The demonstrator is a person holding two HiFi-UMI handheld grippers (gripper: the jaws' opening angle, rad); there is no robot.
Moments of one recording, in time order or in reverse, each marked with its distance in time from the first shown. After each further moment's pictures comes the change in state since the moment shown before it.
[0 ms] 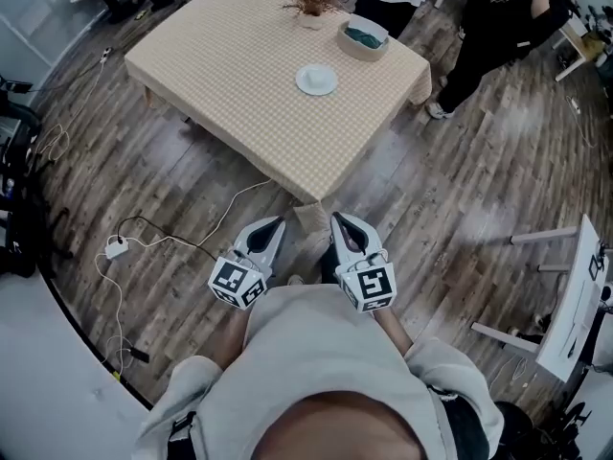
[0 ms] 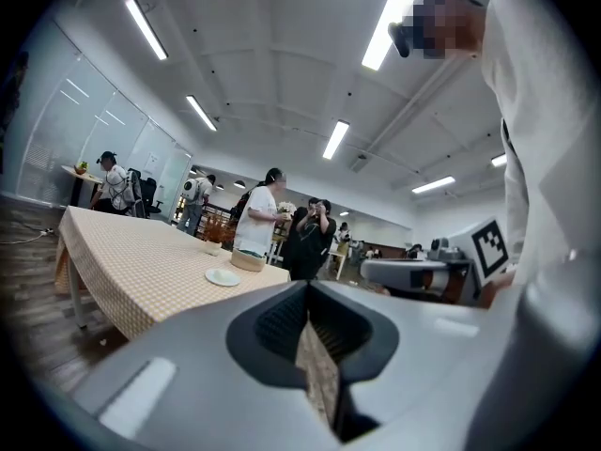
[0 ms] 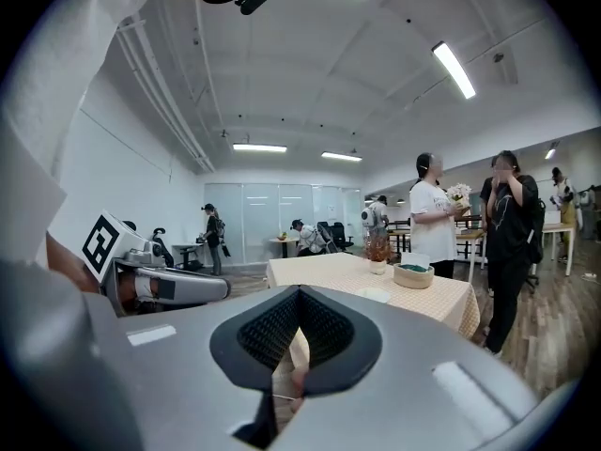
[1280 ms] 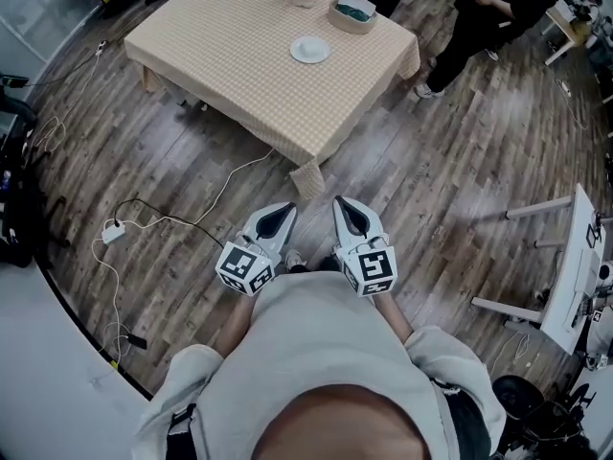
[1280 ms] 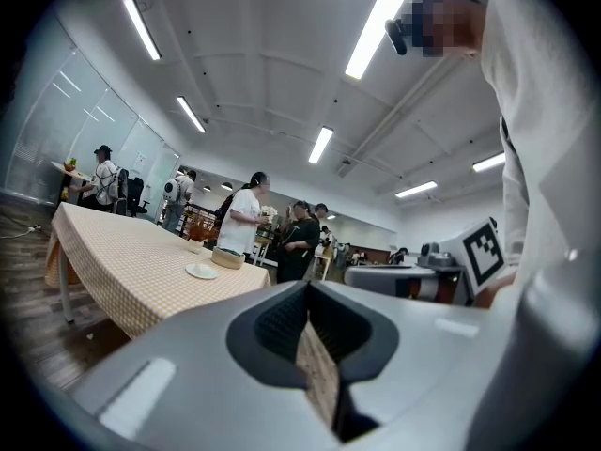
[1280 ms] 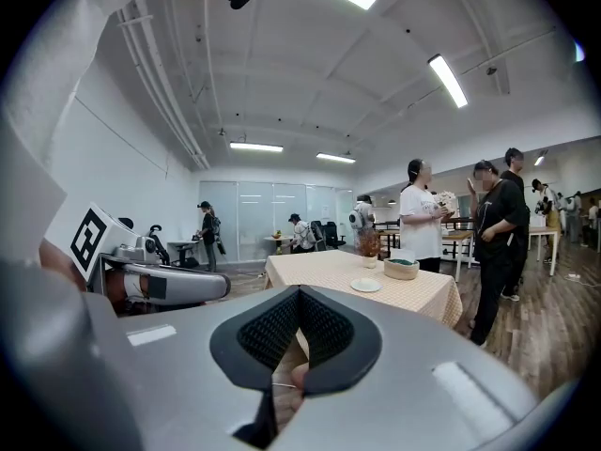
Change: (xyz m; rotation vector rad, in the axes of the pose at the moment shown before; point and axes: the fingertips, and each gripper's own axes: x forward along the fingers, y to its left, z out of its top) left arm -0.060 -0.090 -0.024 0.012 -0.025 -0.079; right arm -0.089 0.046 -0.023 -0.001 0.006 -0.062
